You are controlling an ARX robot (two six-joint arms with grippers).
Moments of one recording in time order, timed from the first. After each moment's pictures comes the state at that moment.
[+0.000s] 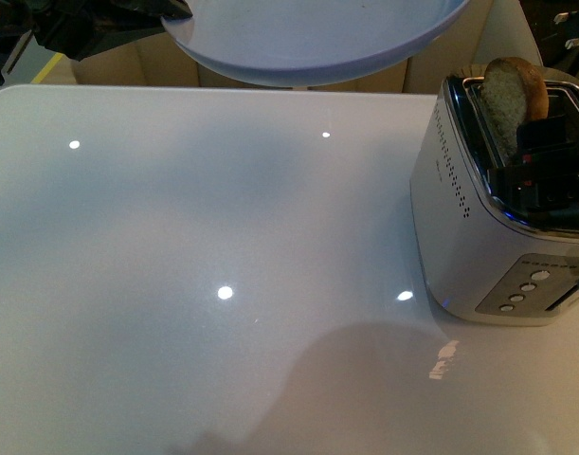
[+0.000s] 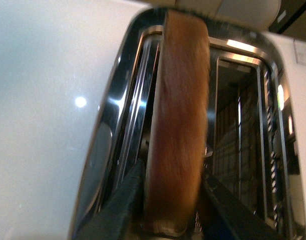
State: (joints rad) left arm -0.28 1.66 0.96 0.14 0.30 -0.70; right arm 0.24 1.67 0.63 0.42 0.24 -0.06
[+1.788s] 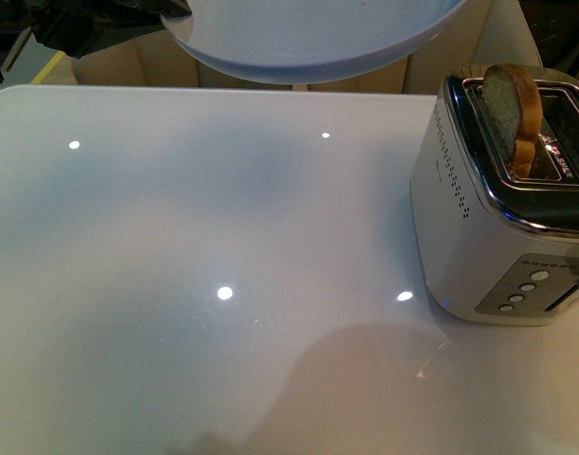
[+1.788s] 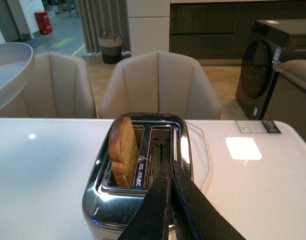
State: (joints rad) left arm -0.28 1.66 0.96 0.14 0.31 -0.70; right arm 0.00 0.49 0.02 0.48 0.00 0.00
